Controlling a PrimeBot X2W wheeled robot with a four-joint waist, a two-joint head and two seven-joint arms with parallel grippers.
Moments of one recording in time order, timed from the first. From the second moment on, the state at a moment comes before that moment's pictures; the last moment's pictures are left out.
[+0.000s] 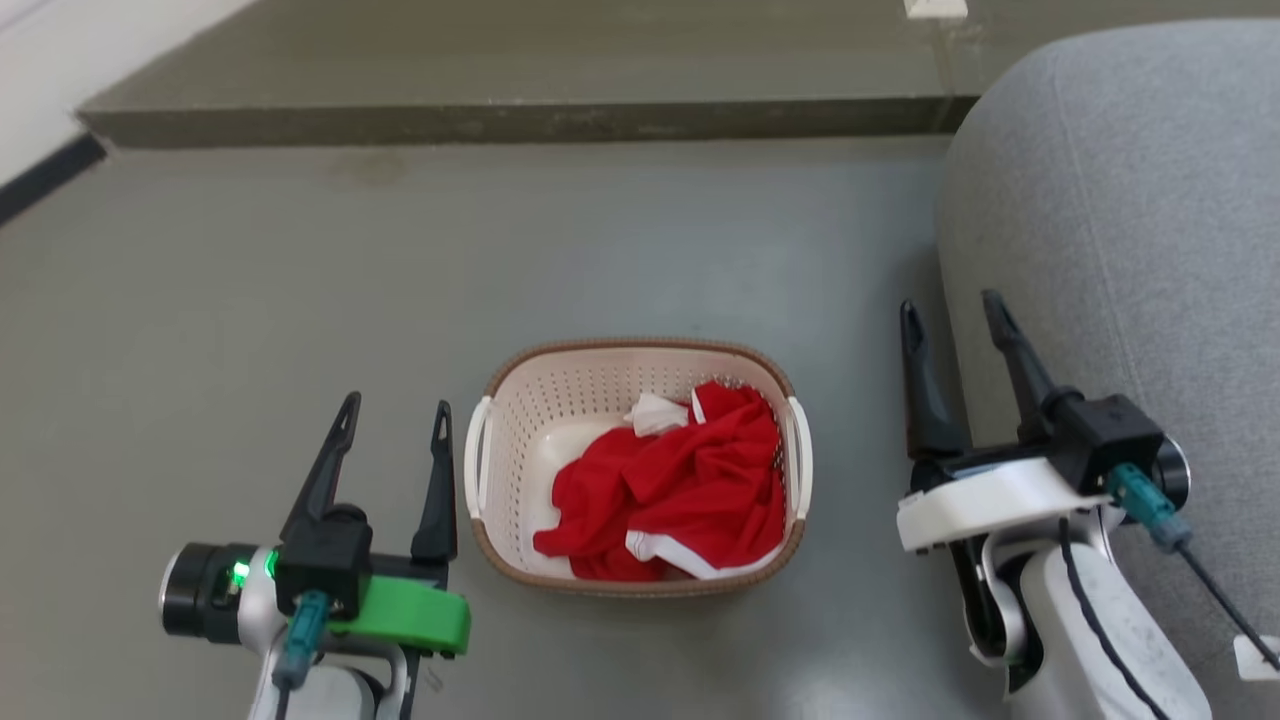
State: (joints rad) left arm -0.05 0.05 -0.26 0.04 -0.06 0.09 -0.25; right arm -0.11 -0.04 0.26 0.06 0.15 -0.12 -0.25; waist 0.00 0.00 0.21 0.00
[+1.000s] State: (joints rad) left arm -0.48 0.03 -0.26 0.46 -0.19 0.04 -0.25; right arm -0.48 -0.06 0.25 0.46 0.25 -0.12 -0.25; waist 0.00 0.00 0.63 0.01
